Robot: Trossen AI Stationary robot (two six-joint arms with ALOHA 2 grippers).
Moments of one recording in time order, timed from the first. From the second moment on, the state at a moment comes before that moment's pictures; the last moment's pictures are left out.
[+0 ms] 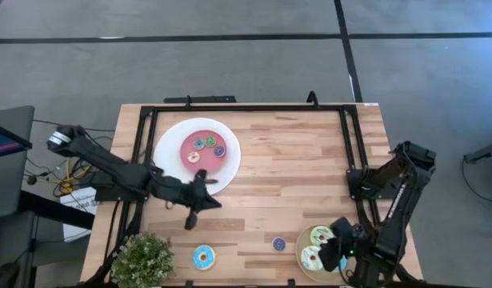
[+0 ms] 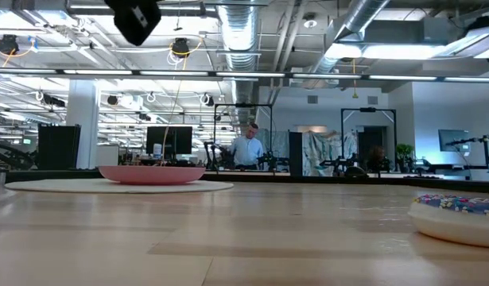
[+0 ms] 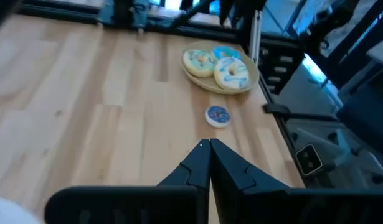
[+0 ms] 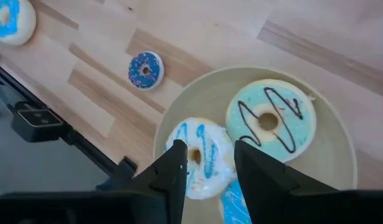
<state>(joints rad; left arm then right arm) -0.41 1.17 0.74 0.03 -0.21 -0.32 1.11 1.61 1.27 -1.13 0.45 2.11</state>
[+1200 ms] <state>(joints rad) -0.40 2.19 1.76 -0.19 -0.04 0.06 1.28 1.50 1.11 -1.07 0.53 2.19</state>
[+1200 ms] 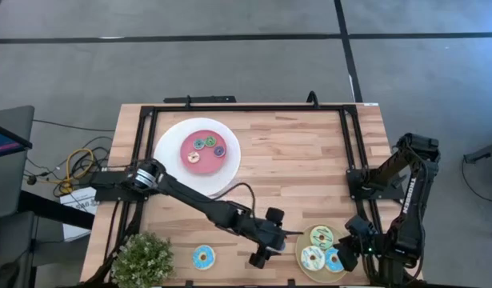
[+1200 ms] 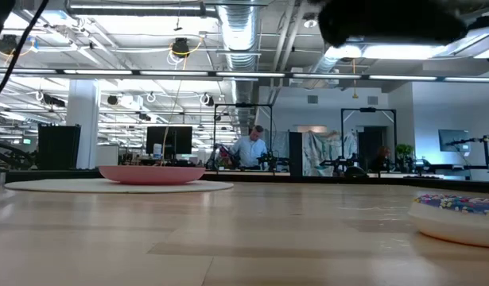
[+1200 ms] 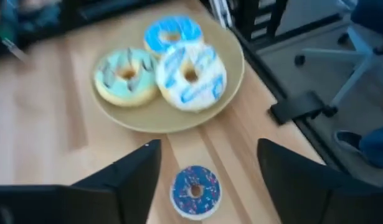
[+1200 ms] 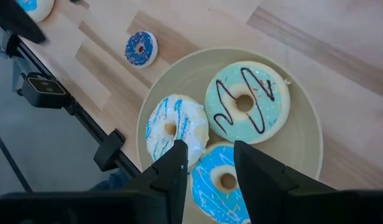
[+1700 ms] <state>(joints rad) -0.39 2.36 1.77 -0.12 -0.01 0.04 1.29 1.50 1.11 -1.07 0.53 2.19</state>
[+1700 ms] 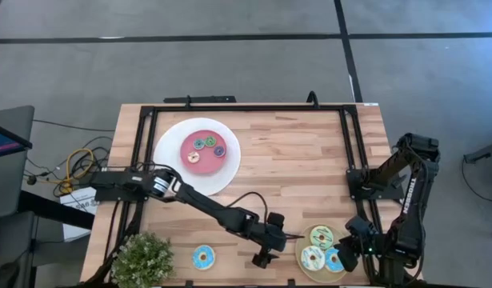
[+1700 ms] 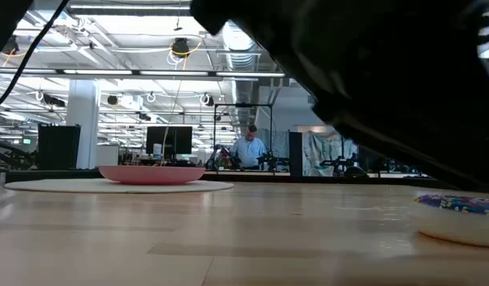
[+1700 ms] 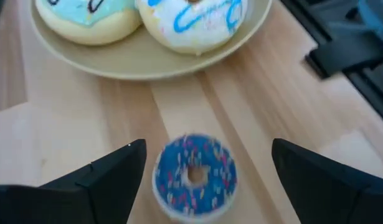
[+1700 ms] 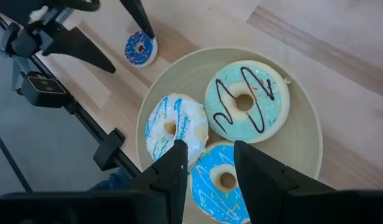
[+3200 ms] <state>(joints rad) -0.35 2.34 1.76 -0.23 -0.13 -0.06 1.29 1.50 1.11 -1.06 0.53 2.19</state>
